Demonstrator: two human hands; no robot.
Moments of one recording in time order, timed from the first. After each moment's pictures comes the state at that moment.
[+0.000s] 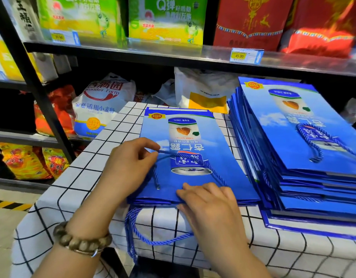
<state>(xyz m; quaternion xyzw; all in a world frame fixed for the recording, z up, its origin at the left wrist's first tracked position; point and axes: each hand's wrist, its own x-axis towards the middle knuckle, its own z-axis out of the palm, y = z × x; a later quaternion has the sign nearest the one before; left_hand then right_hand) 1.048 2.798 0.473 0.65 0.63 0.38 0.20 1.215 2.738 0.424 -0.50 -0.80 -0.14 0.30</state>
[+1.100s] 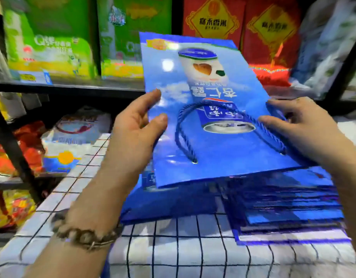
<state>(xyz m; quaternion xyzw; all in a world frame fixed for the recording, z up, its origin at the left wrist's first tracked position) 1.111 2.801 0.568 0.59 0.32 0.63 0.39 1.364 2.781 0.602 -0.62 -0.69 -0.10 0.35</state>
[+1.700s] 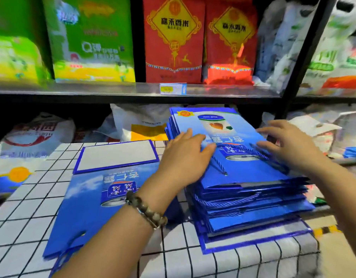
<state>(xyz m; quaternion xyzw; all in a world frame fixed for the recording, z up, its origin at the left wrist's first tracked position) 1.251 2.848 0.529 0.85 0.44 0.26 0.13 1.482 2.791 0.552 -0.74 -0.63 -0.12 0.19</state>
